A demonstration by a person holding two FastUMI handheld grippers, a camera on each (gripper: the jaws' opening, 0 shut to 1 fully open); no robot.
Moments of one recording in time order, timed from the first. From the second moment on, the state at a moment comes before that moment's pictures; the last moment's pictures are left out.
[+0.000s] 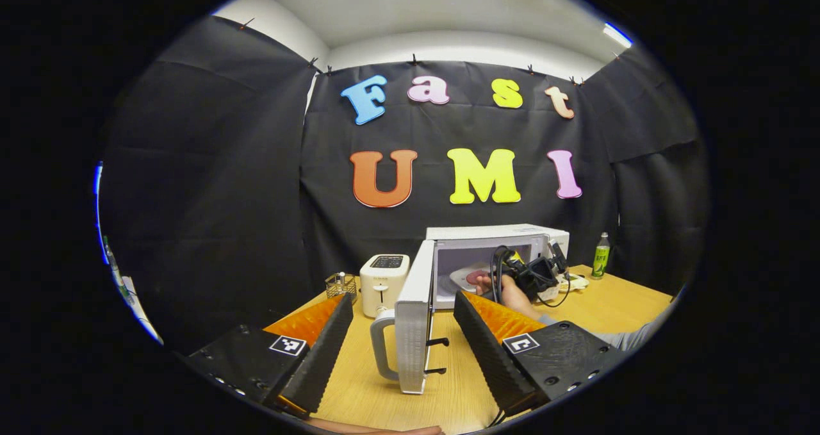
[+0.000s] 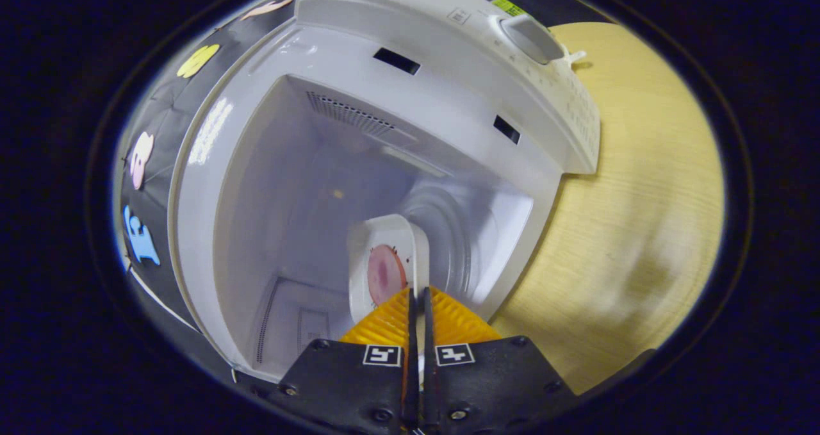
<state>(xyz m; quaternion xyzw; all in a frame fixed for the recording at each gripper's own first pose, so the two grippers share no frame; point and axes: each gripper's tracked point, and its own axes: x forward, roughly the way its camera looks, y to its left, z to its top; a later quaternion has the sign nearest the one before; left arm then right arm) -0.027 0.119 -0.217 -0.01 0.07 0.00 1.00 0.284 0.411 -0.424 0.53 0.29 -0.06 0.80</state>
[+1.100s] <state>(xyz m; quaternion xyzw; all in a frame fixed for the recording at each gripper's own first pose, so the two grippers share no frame) -0.035 0.163 -0.235 0.01 0.06 0.05 1.00 0.197 0.360 -0.330 0.20 0.16 0.15 0.96</state>
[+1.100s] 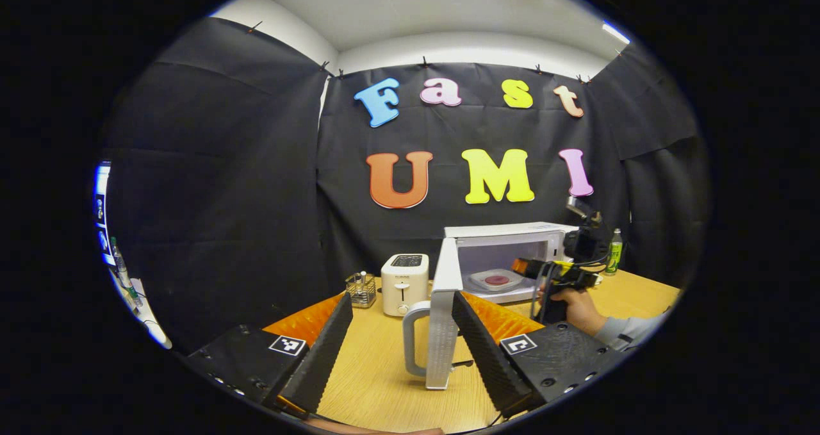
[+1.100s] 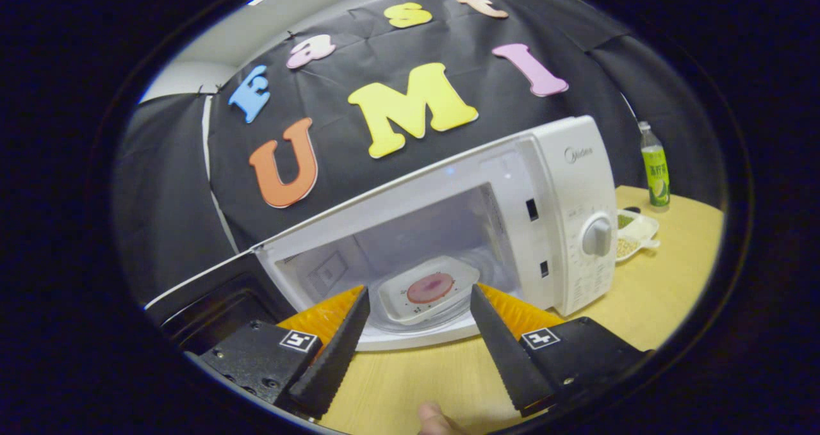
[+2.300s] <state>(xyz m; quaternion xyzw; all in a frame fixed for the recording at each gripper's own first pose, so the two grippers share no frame) 0.021 0.162 -0.323 -0.02 0.11 -0.04 0.99 -0.039 0.075 -0.141 0.04 -0.01 0.08 1.00</state>
